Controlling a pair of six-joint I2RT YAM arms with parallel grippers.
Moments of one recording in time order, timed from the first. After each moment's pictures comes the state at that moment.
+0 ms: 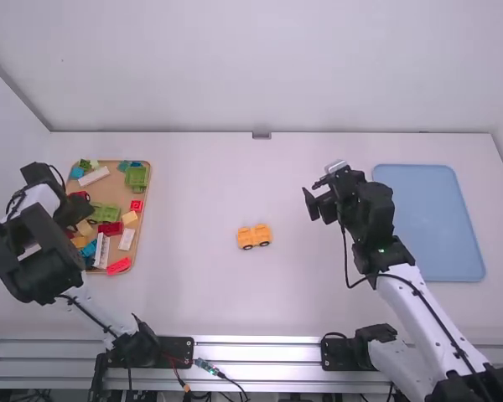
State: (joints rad) left arm 0.69 1.92 1.30 -0.60 -0.13 -0.19; right arm 0.22 1.07 0.62 0.09 -0.19 -0.27
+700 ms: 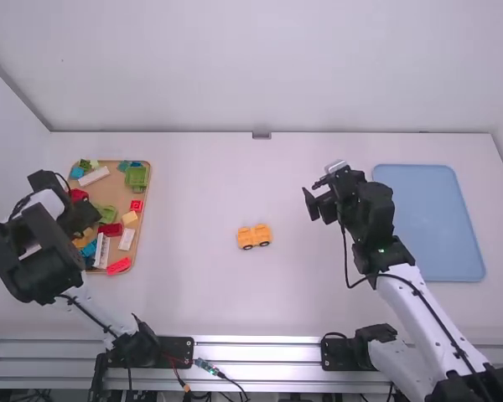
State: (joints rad) left arm 0.69 1.92 1.24 -0.60 -0.06 -0.17; right arm 0.22 1.07 0.62 0.09 -0.19 -0.27
